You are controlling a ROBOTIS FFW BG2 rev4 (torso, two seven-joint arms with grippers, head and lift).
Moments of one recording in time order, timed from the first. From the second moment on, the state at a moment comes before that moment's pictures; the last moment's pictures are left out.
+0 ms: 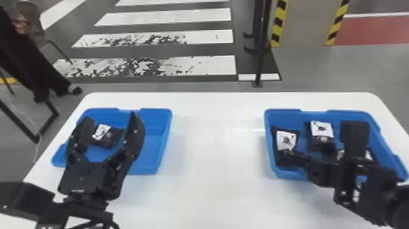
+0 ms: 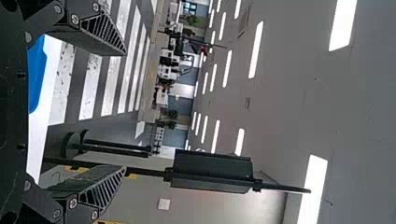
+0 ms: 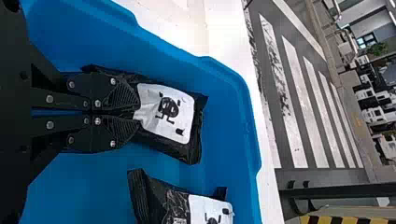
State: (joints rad) left arm 0.65 0.08 0.03 -2.27 0.22 -0.21 0.02; right arm 0.08 -0.26 0.05 -1.89 -0.57 0.91 0.04
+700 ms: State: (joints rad) left arm 0.65 0.09 0.01 -2.27 0.24 -0.27 0.02; right arm 0.17 -0.26 -0.06 -1.95 -0.60 0.62 0.15
